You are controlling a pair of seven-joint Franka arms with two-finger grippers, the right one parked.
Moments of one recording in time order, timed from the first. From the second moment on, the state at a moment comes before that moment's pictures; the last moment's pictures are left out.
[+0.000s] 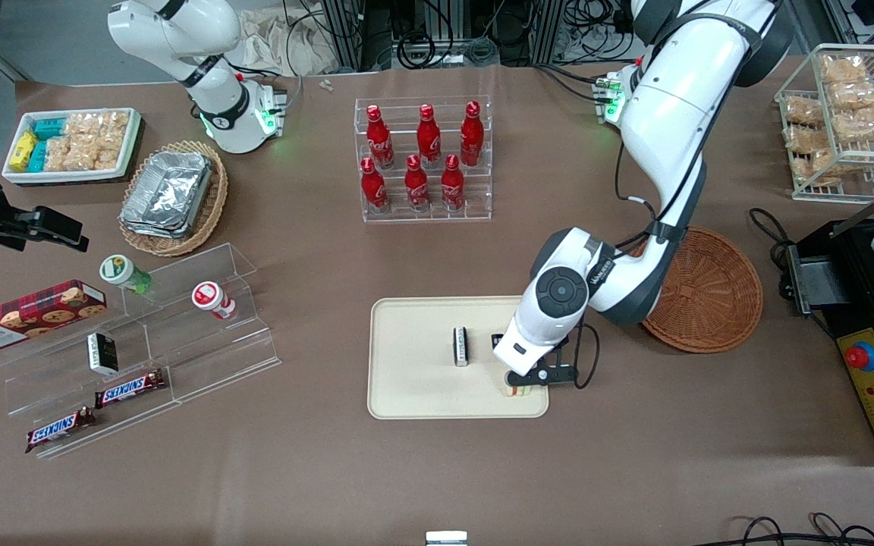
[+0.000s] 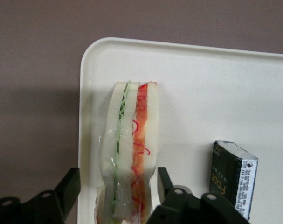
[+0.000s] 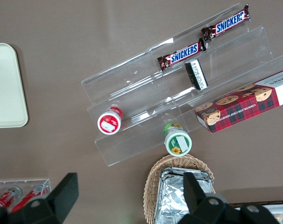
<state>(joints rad) -0.36 0.75 -0.21 -1.45 0.14 2.23 -0.67</state>
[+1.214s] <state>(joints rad) -0.11 0.13 -0.20 -1.73 0.10 1.83 -0.46</state>
